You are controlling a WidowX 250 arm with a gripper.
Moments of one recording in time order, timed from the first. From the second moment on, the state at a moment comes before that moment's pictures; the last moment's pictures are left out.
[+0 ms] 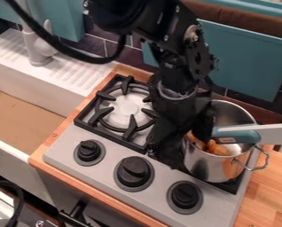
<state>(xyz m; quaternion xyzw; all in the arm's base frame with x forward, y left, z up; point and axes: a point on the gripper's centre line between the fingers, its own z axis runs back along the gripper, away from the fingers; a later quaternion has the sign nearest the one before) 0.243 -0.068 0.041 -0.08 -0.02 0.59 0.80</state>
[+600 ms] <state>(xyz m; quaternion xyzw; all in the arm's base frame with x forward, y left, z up) 0.248 -0.051 0.047 -0.06 -0.02 0.61 0.79</state>
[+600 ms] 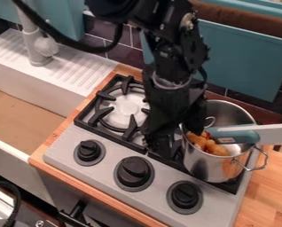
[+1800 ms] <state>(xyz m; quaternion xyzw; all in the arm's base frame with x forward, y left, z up) 0.251 -0.012 0.069 -0.06 -0.01 0.63 0.78</state>
